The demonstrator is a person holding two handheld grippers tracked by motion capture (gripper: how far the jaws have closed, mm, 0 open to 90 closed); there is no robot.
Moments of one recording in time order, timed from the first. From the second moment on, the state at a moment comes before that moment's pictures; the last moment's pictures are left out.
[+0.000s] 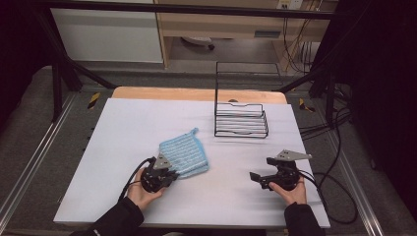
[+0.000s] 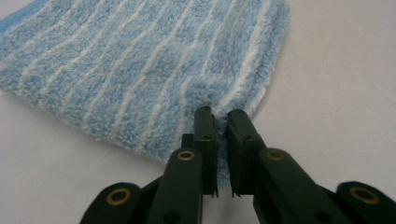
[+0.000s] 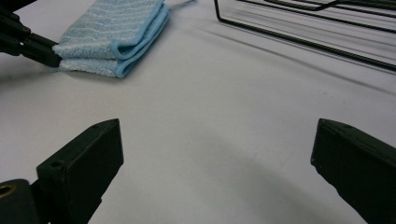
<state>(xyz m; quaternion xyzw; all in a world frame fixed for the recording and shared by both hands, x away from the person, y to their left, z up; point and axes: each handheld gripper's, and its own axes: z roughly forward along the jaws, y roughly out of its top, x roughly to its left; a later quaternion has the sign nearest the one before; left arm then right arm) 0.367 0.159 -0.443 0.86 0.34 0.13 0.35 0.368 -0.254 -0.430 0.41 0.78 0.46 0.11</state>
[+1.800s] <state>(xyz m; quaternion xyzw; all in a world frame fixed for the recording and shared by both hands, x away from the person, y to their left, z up) 0.359 0.083 -0.412 0.86 0.30 0.03 0.41 0.359 -0.201 -0.424 0.37 0.79 0.46 0.12</state>
